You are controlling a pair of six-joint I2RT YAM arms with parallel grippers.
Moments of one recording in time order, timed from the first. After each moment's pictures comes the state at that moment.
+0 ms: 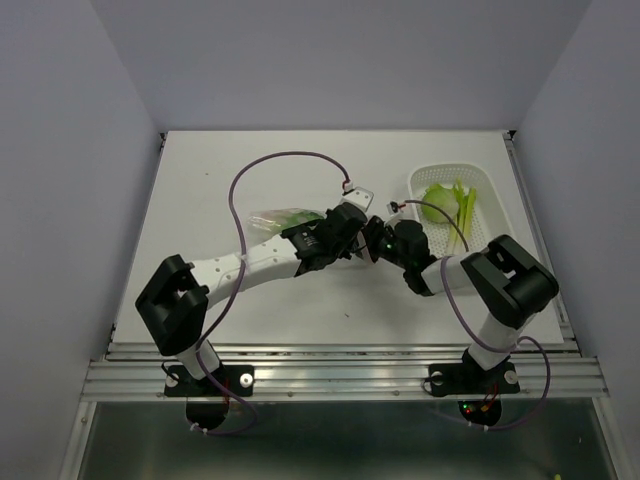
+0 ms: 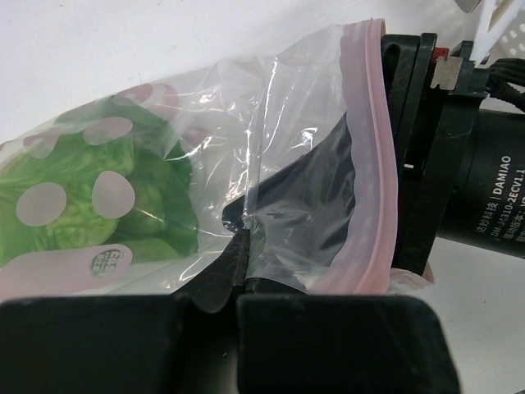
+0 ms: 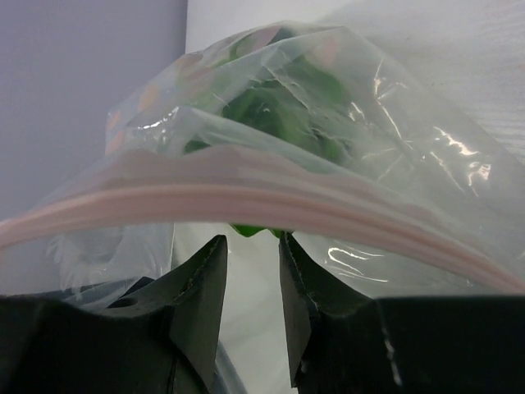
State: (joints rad) left arm -0.96 1.60 1.19 -0.33 -0.41 -0.29; right arm 0.56 1.71 0.57 0.89 -0.29 1.11
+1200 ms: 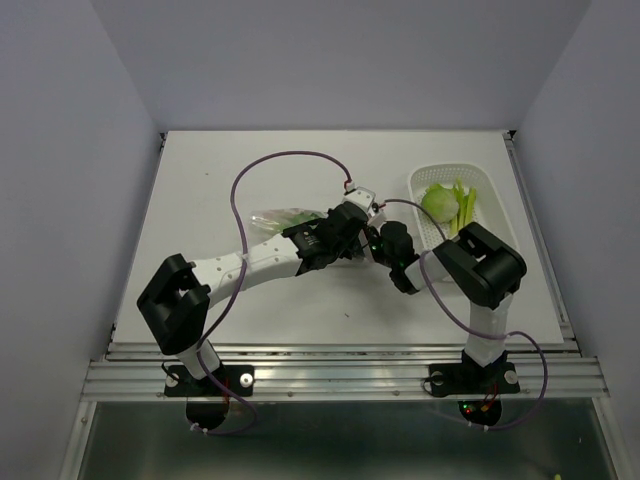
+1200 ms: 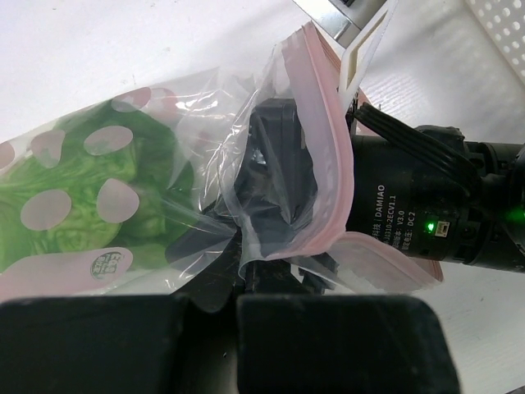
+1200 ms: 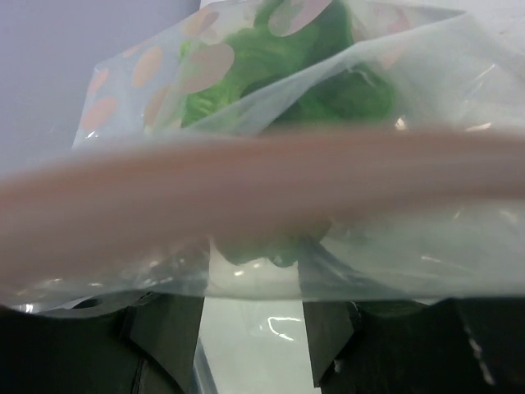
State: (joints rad) left arm -0.96 1.62 1.21 -0.33 -0.39 -0.29; right arm 0.61 1.92 0.66 1.06 -0.38 1.06
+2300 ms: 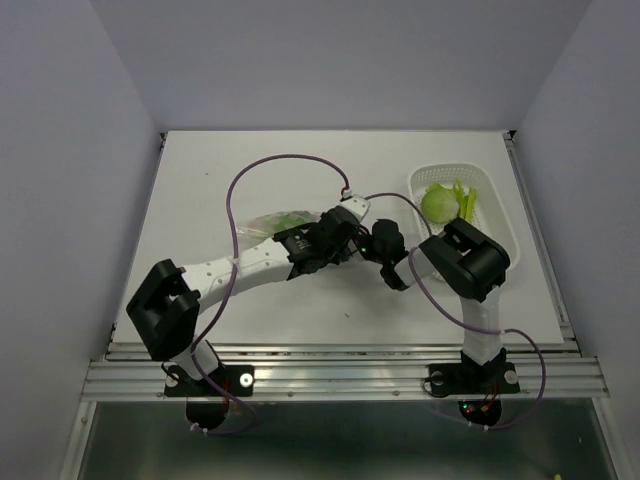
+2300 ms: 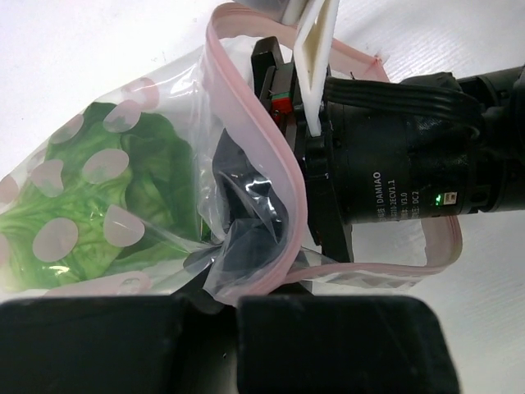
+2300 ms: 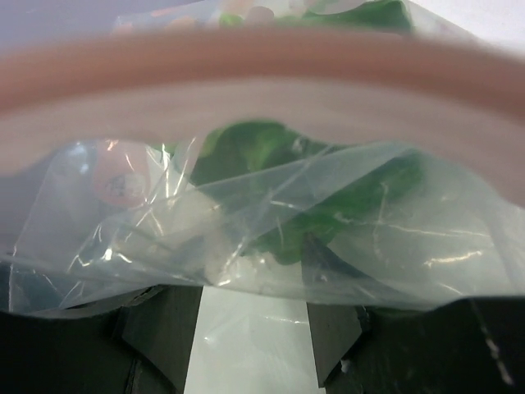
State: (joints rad) left arm -0.95 1.56 1.14 -0.36 -0.41 -0.17; right arm 0.64 2.02 0.76 1.17 -0.52 0.76
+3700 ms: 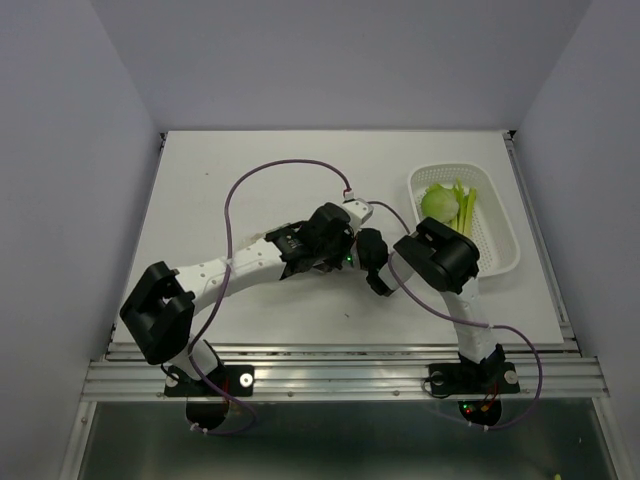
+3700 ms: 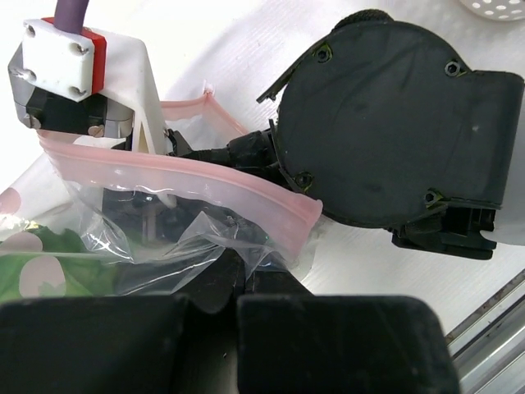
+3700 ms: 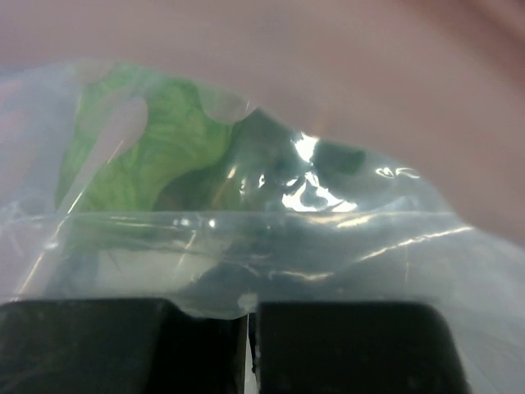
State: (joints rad) left arm -0.91 1.52 1.09 -0.29 -0.10 -0.14; right arm 0.71 2.22 0.86 1.29 -0.53 0.69
